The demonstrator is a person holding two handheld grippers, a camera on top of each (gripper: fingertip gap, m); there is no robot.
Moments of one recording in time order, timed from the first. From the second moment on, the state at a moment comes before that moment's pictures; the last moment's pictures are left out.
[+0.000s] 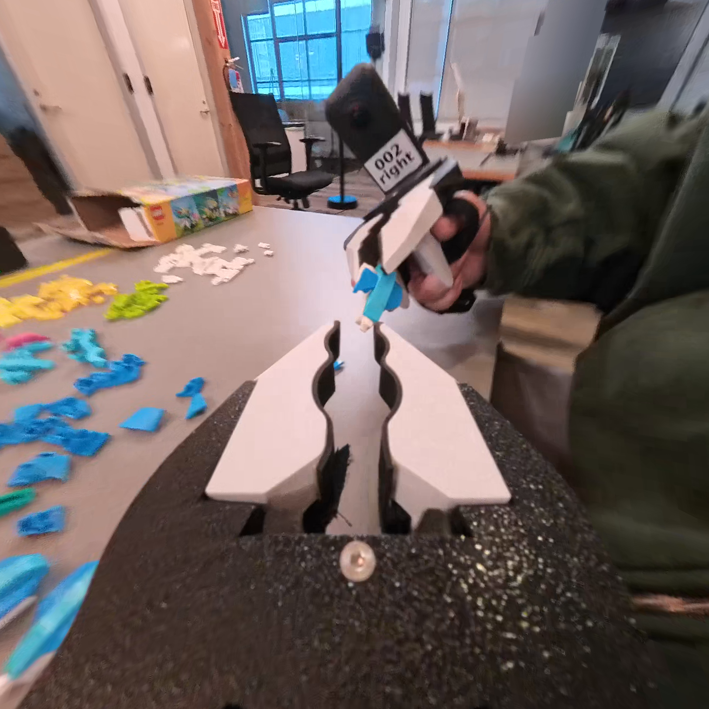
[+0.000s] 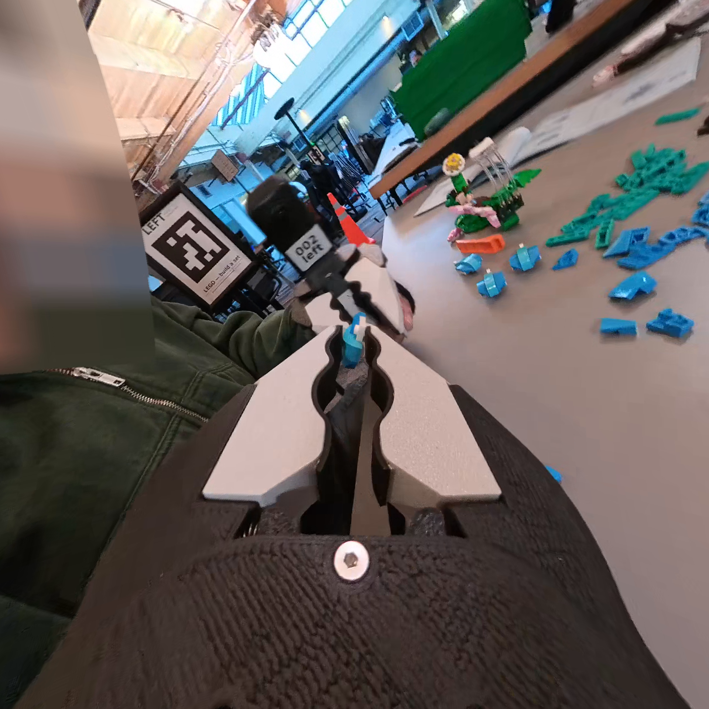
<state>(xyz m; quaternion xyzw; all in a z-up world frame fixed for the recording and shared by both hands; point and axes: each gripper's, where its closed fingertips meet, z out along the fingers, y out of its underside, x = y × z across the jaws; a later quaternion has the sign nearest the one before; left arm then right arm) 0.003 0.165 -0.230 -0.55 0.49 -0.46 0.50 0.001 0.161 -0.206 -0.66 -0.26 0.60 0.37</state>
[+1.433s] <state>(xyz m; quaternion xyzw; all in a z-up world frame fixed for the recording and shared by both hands) -0.013 0.190 -0.226 -0.62 0.27 -0.68 0.27 0.054 0.188 -0.303 -0.80 -0.42 0.17 0.40</state>
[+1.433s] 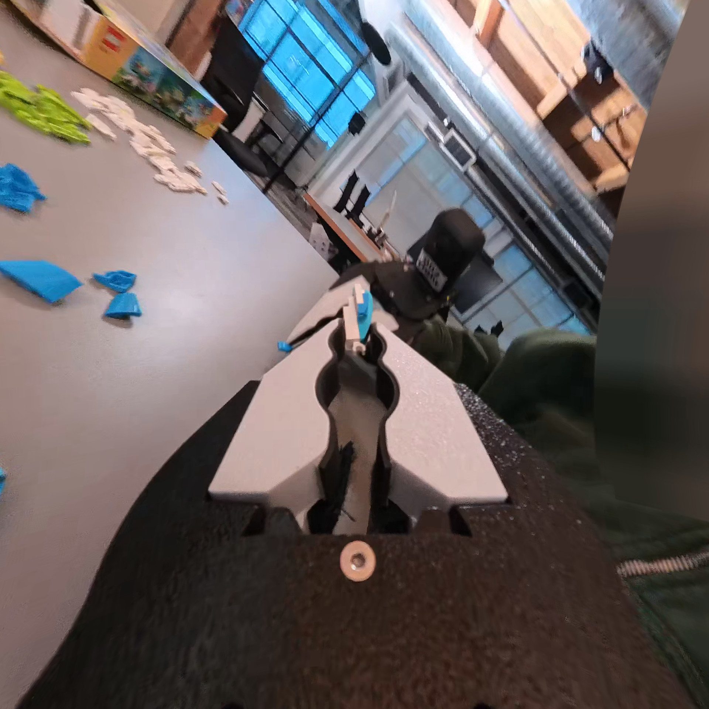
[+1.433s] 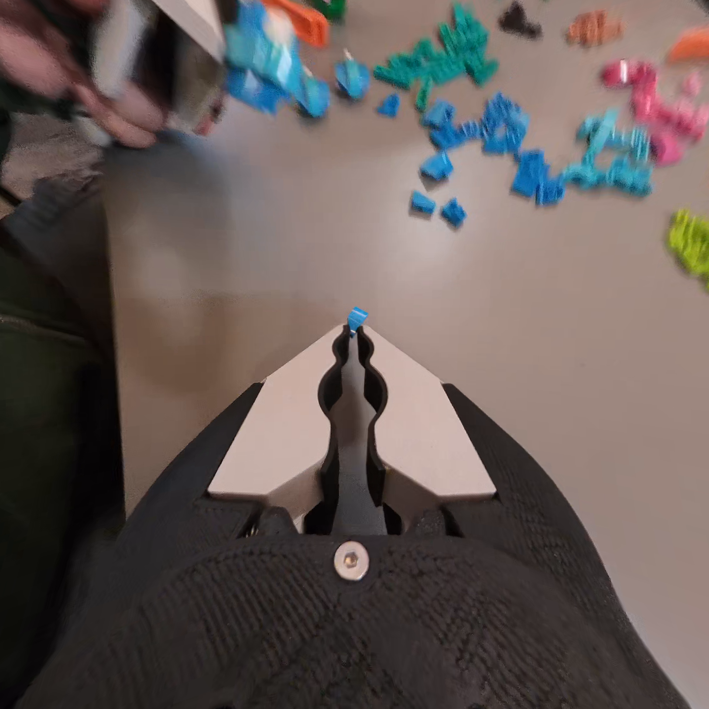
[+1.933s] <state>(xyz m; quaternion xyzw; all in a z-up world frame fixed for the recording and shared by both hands) -0.007 0.152 -0.243 -0.62 0.38 -0.66 0.19 0.006 0.156 -0.229 -0.51 -0.76 0.08 0.39</state>
